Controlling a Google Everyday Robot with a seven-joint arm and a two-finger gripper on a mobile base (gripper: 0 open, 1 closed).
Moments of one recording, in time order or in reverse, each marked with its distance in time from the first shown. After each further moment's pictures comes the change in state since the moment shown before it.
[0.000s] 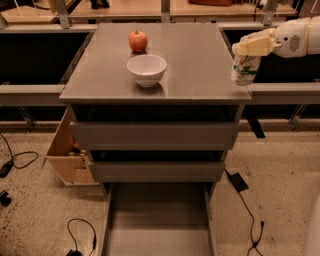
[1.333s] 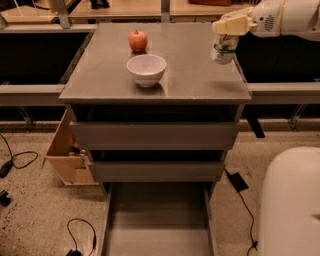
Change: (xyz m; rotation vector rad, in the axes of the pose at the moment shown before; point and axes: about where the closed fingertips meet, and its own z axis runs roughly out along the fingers) arm -0.061 -0.015 0.055 -0.011 -0.096 -0.070
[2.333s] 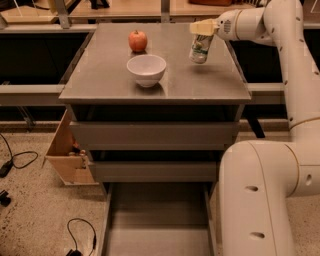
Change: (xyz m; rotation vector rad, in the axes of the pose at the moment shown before) arm 0.025 -0.071 0.108 0.196 0.002 0.231
